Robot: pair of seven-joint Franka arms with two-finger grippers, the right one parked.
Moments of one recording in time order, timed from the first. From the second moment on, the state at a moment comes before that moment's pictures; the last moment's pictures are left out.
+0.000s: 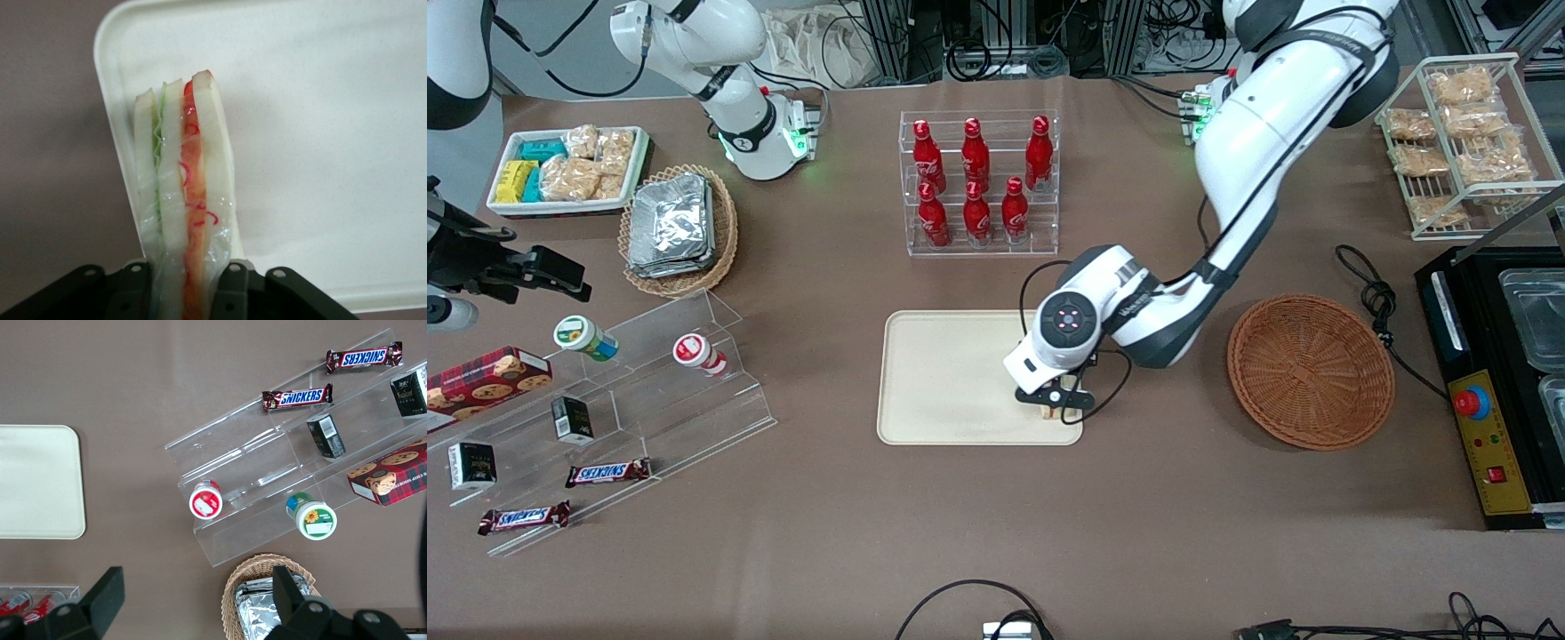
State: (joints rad) arm -0.28 0.84 -0.52 -1.43 0.34 2.02 -0.71
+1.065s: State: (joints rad) arm -0.08 0.35 -0.52 -1.62 0.24 1.77 -0.61
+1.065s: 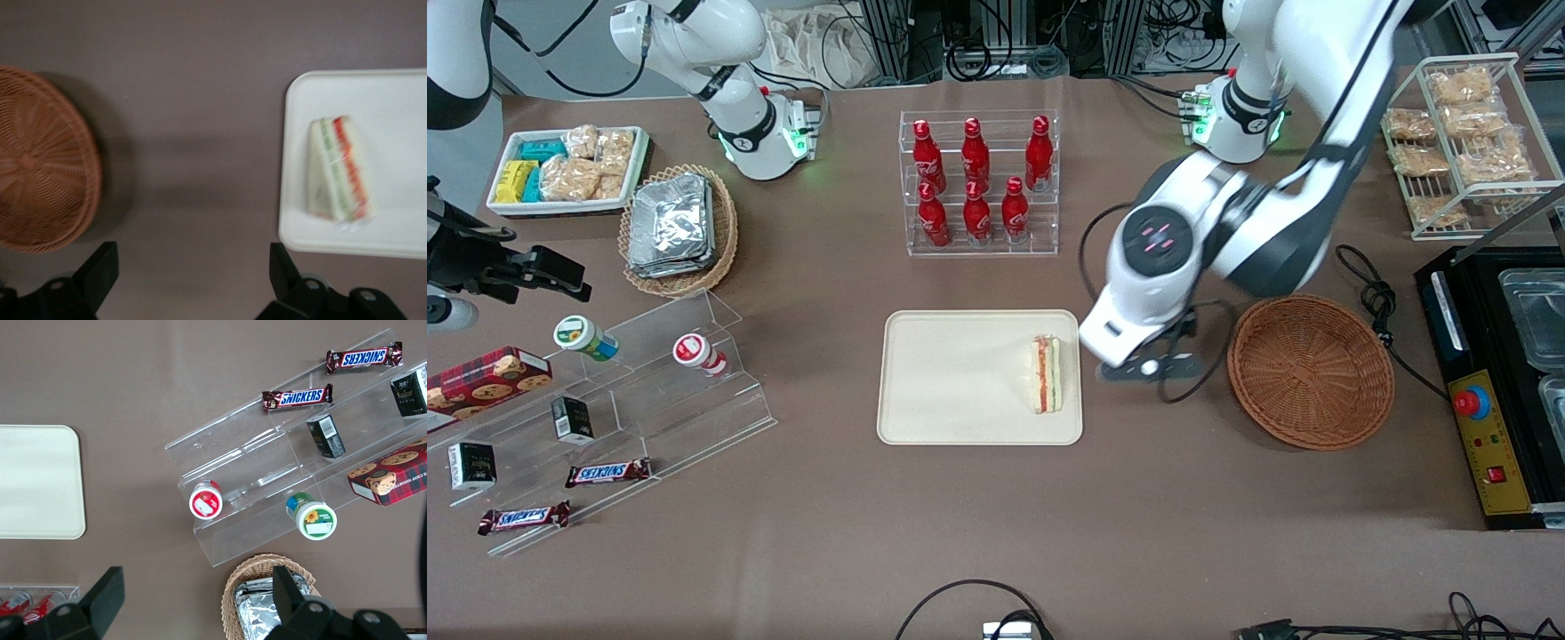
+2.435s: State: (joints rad) arm 0.29 0.16 -0.50 -1.56 0.07 1.70 -0.19
